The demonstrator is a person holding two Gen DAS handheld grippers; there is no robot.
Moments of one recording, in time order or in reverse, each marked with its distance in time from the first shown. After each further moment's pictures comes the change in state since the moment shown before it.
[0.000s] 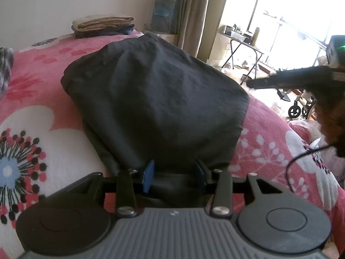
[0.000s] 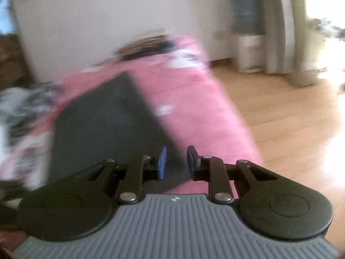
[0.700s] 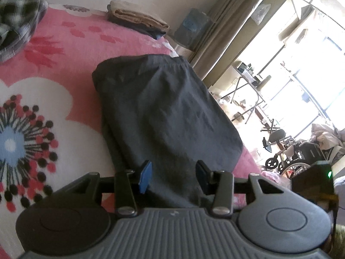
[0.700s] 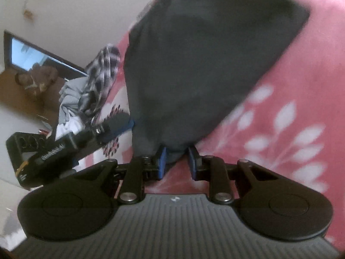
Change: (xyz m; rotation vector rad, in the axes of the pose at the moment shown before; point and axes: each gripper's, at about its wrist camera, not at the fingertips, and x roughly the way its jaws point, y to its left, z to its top) left arm -0.021 0.057 0.021 -0.380 -0.060 -0.135; right arm 0.053 0.041 -0.072 0.436 0.350 0.403
